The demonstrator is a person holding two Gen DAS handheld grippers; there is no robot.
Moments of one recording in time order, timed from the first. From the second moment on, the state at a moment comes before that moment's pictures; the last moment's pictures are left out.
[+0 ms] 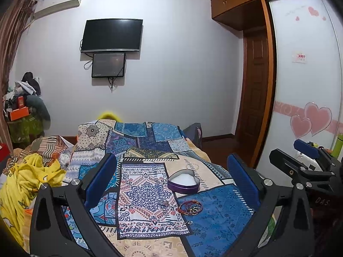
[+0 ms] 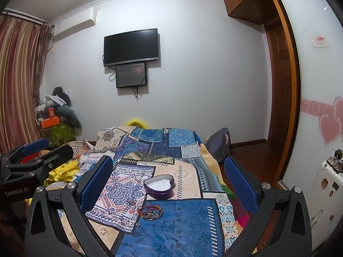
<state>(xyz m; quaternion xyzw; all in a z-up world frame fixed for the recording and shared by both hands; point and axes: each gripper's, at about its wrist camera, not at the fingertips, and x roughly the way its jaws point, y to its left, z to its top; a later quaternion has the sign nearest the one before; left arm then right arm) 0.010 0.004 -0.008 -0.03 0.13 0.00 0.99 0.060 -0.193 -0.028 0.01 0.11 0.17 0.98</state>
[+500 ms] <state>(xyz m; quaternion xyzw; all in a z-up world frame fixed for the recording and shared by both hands) 0.018 0.003 -0.016 -0.02 0.14 0.00 0.99 0.074 -0.191 -0.040 0.00 0.14 0.17 0.98</state>
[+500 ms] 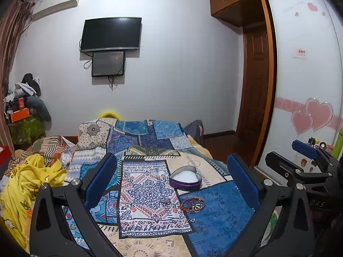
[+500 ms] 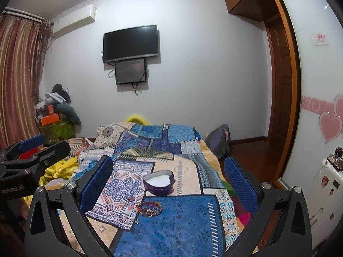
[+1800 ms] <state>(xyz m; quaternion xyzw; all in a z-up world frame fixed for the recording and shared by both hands) 0.125 0.045 -0.158 -0.04 0.42 -0.05 0.91 0.158 -0.122 -0.191 -0.08 0.41 0.34 0.85</state>
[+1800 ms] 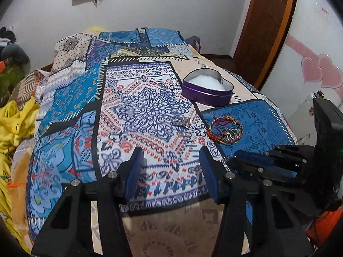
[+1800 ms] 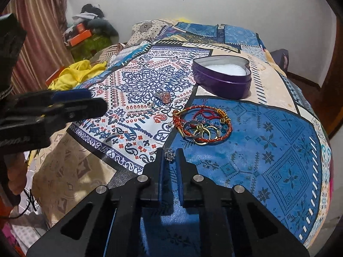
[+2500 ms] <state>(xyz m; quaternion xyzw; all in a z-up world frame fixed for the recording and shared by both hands) 0.212 0.031 -0.194 -0.06 0.49 -0.10 0.86 0.197 -0.166 -0.156 -0.03 0.36 0.28 0.89</state>
